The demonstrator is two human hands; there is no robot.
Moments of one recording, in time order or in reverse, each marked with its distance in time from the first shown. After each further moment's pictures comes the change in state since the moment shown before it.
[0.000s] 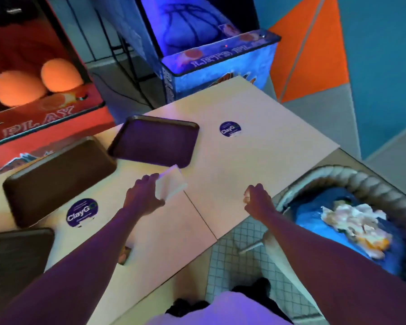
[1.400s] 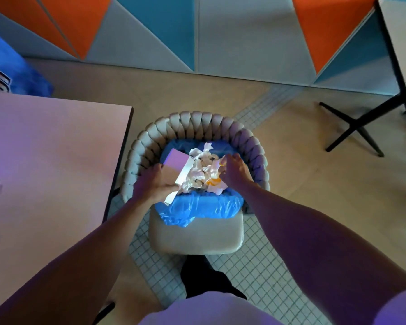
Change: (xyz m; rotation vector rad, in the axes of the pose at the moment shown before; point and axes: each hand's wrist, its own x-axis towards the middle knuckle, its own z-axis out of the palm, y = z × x) left_hand 0.054 0.655 0.201 0.021 -0.511 0.615; right_hand -0.066 0.517 -0.092 0.330 0.217 0.765
